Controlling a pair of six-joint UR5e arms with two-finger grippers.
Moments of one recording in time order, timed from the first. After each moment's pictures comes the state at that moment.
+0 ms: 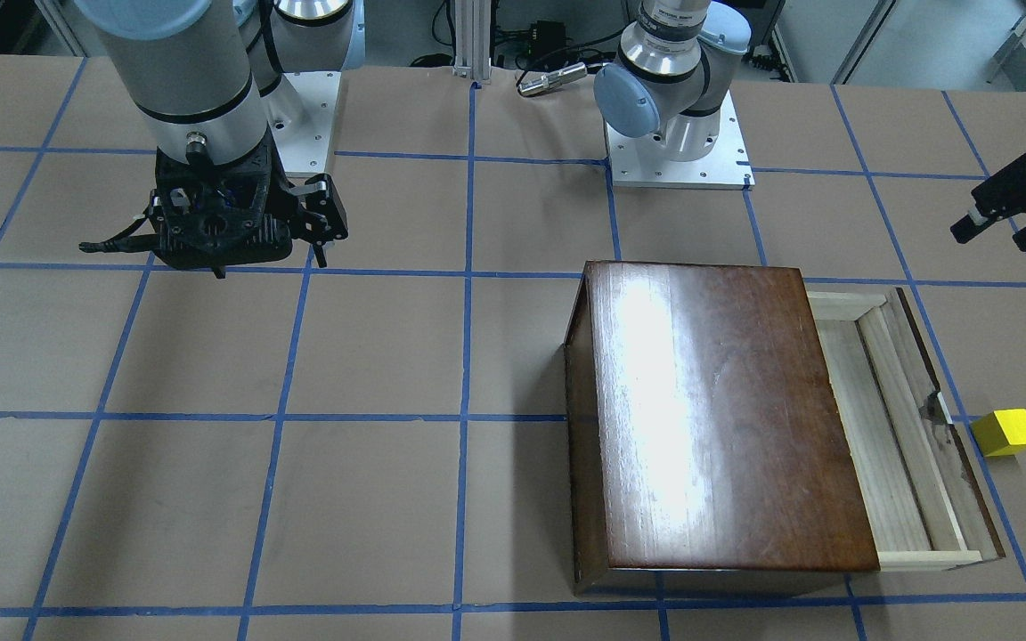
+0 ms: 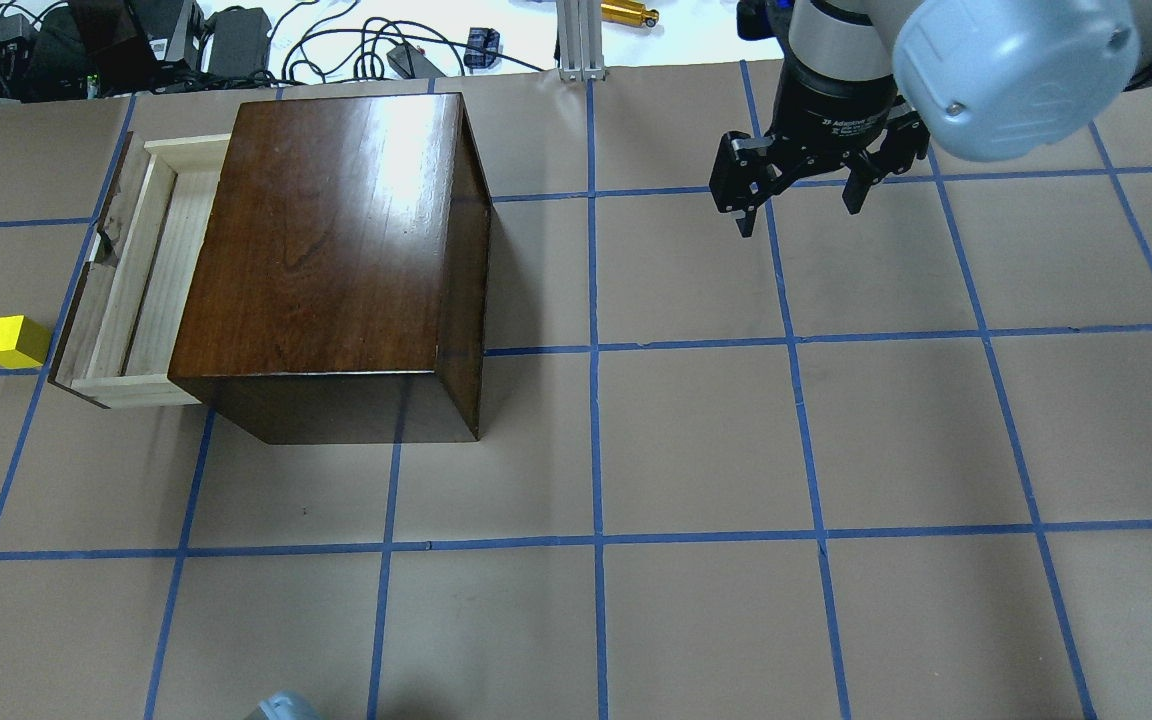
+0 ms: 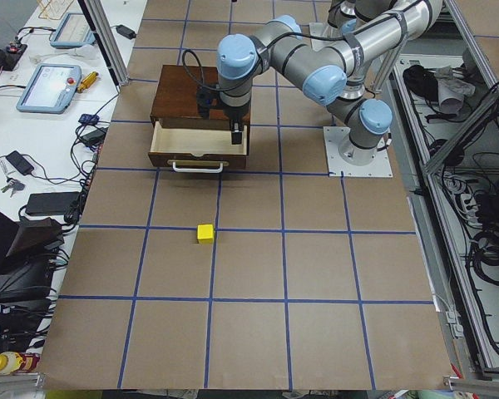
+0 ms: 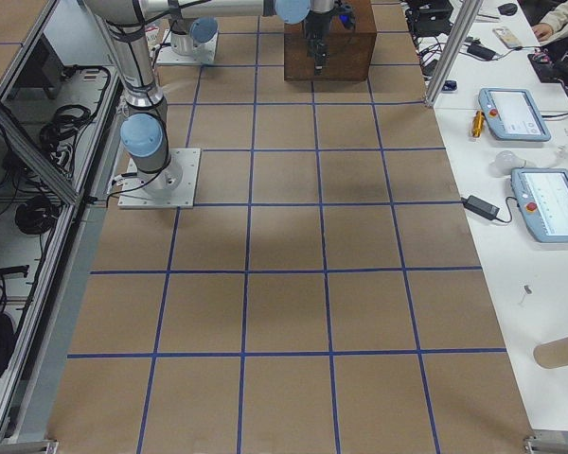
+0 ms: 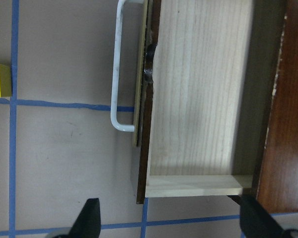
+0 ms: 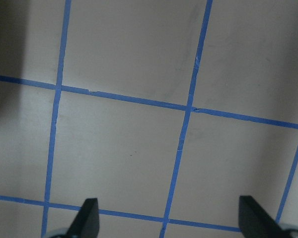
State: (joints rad) left arm -0.89 -1.59 -1.53 -1.71 1.38 0.60; right arm 1.70 -1.45 1.48 -1.58 -1.60 -0.05
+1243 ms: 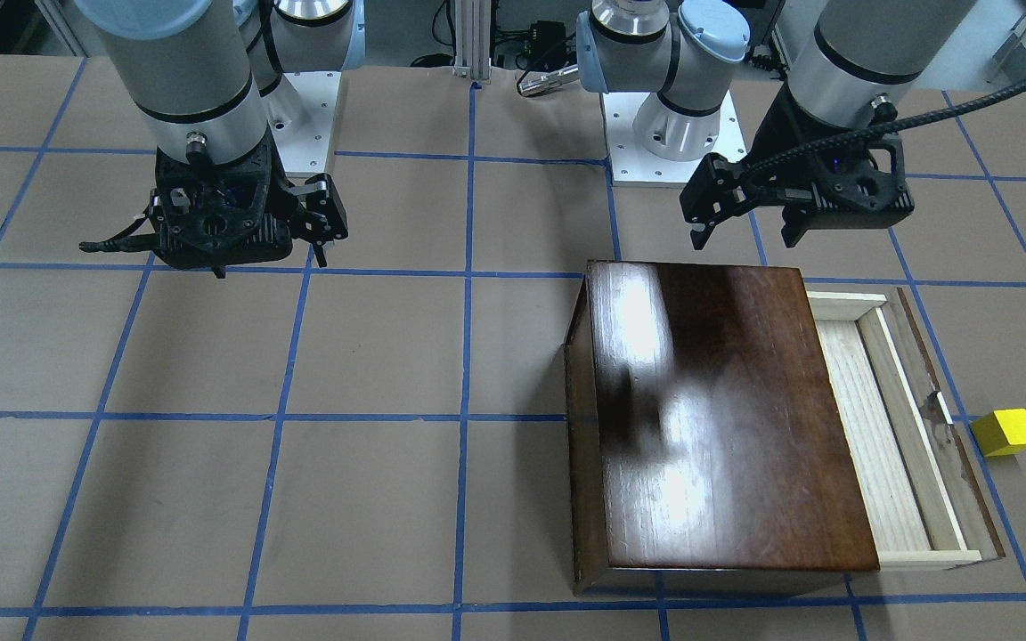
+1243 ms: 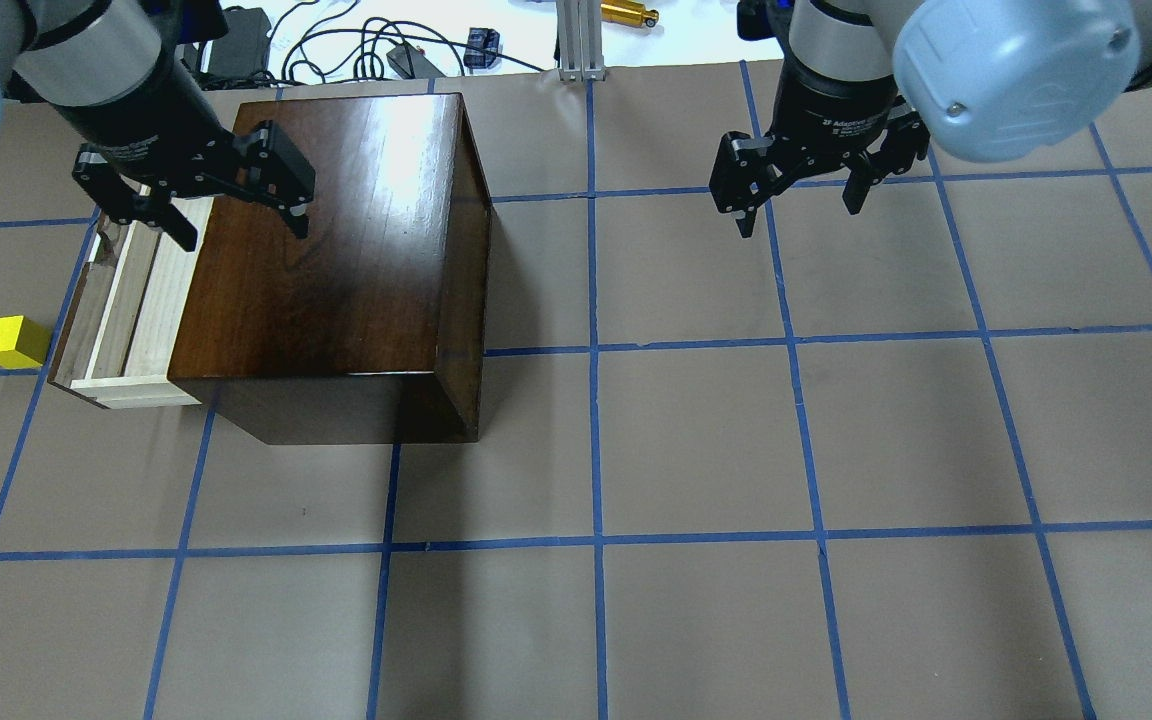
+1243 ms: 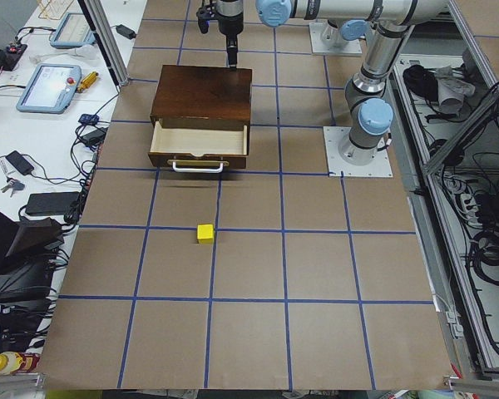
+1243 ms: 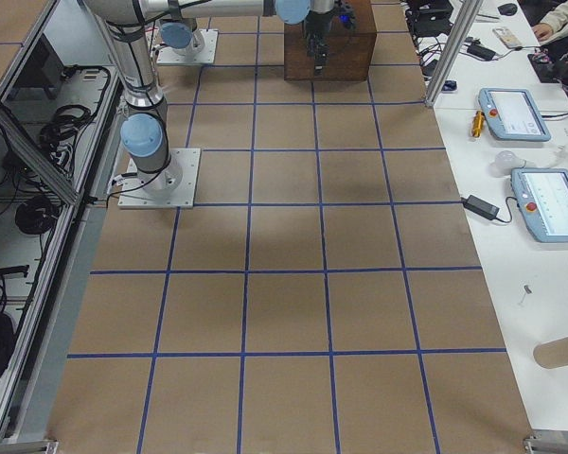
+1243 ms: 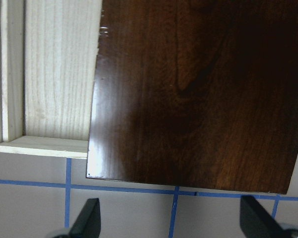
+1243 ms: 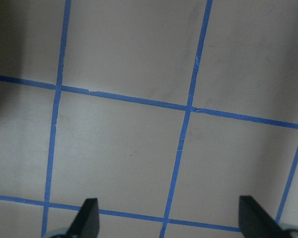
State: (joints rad) left arm -1.53 -1.59 -1.53 -1.57 1.56 -0.01; right arm 1.70 -1.45 1.48 -1.58 -1.60 -0.05
